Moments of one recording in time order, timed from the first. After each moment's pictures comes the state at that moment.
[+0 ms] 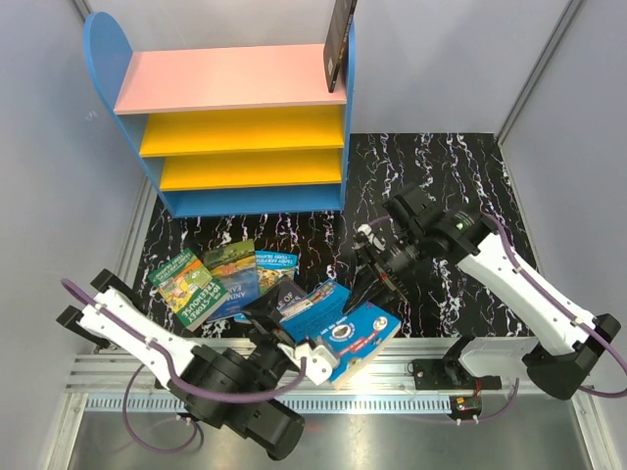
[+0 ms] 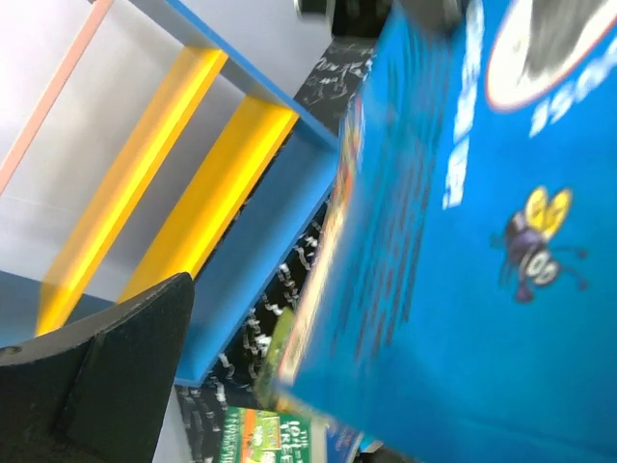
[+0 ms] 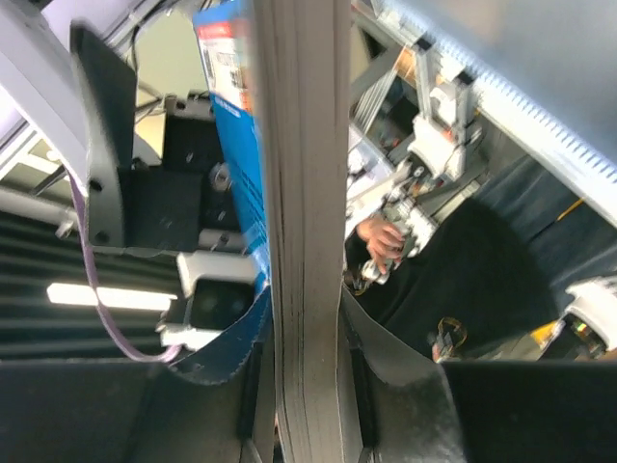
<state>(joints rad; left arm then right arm) -2.10 1.28 1.32 -1.38 -1.45 -0.61 0.75 1.22 1.39 -1.23 -1.09 1.10</state>
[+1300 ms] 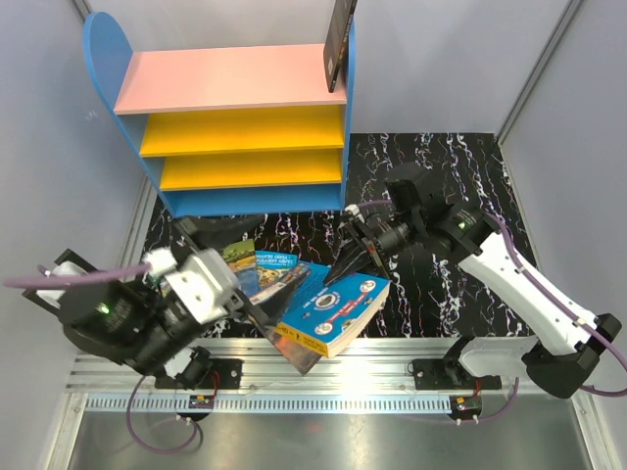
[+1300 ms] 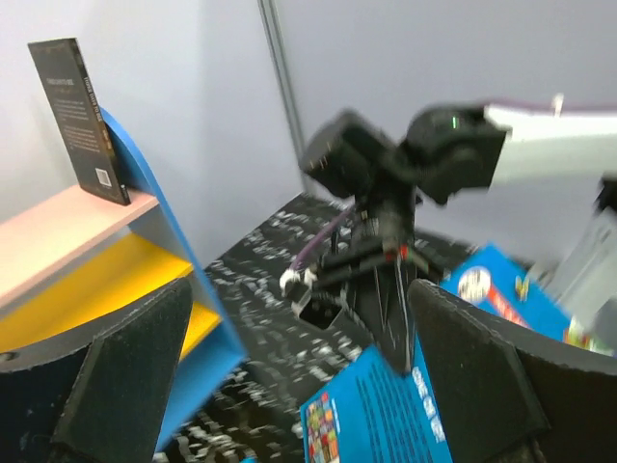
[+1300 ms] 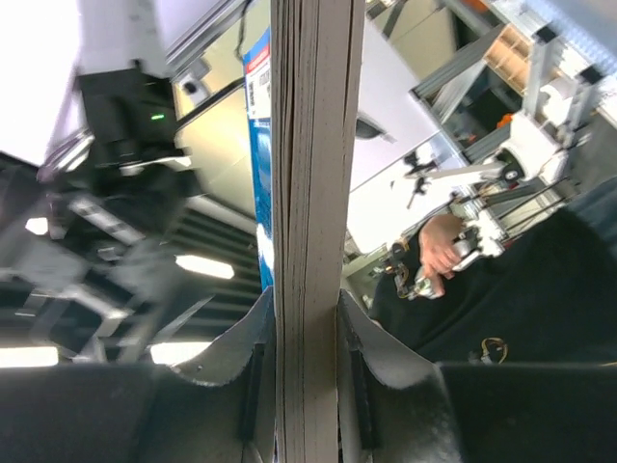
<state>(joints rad) -2.09 1.01 1.59 -0.10 -1.15 0.60 0.77 1.25 1.45 -0.84 -1.18 1.52</state>
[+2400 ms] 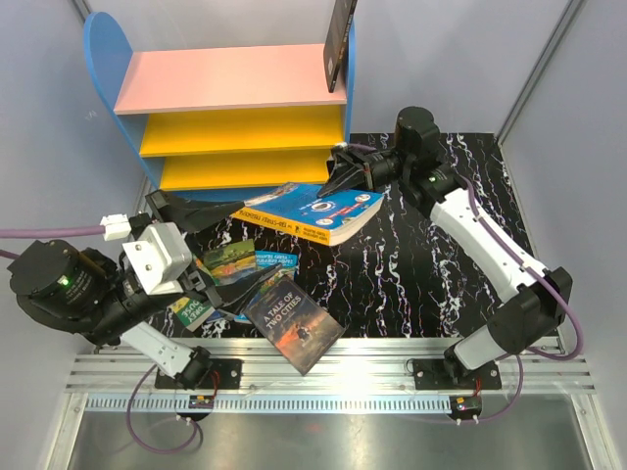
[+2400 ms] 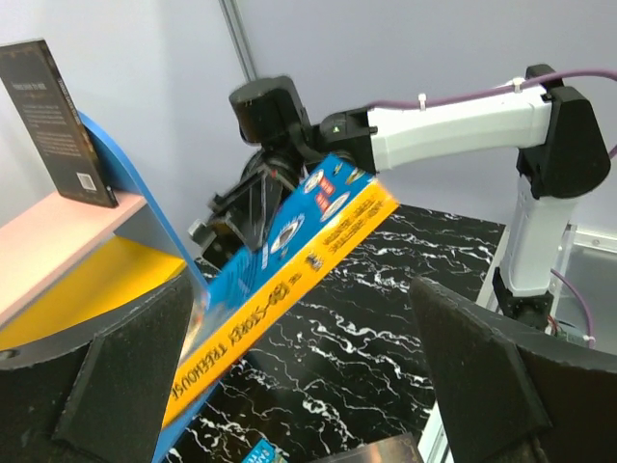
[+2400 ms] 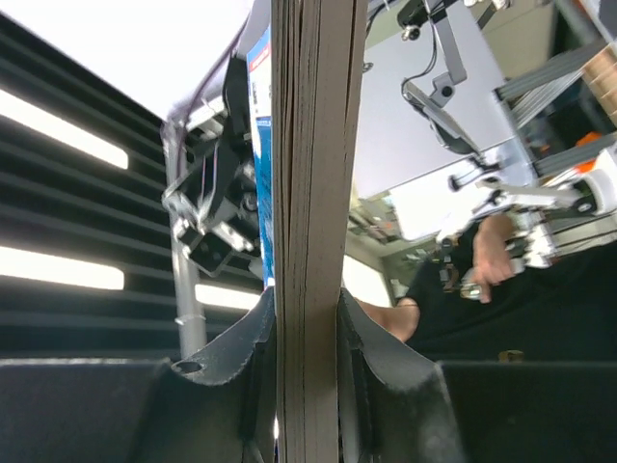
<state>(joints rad) -2.09 1.00 1.80 -0.56 -1.05 0.42 0.53 1.53 1.53 -0.04 -1.46 2.04</state>
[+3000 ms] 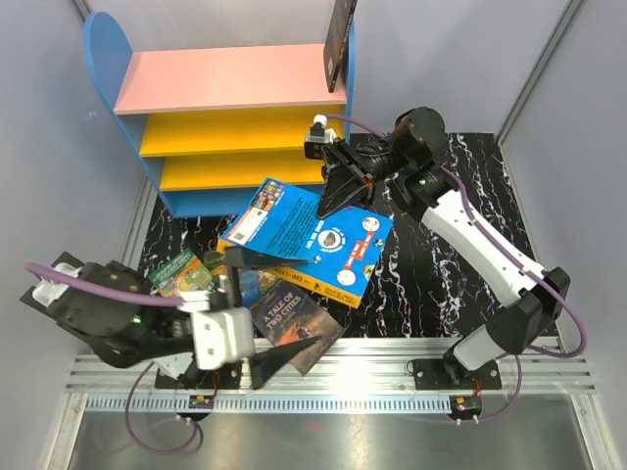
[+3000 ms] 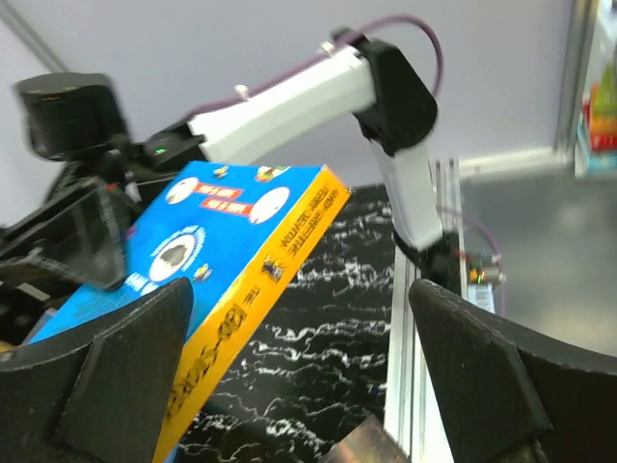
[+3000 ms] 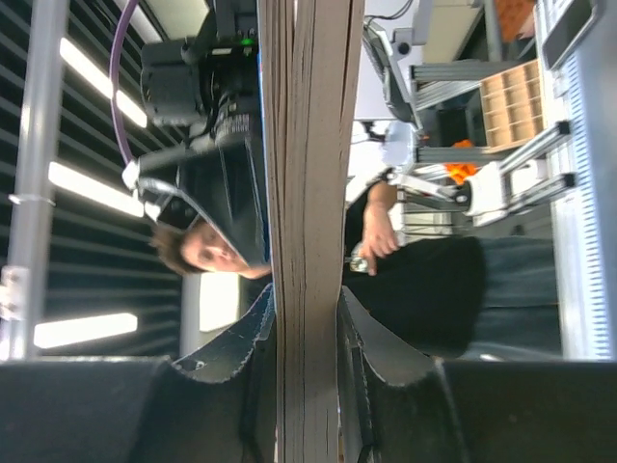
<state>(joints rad) -2.05 1.09 1.81 -0.71 -0.67 0.36 0.65 1.54 1.63 0.38 -1.51 2.05</state>
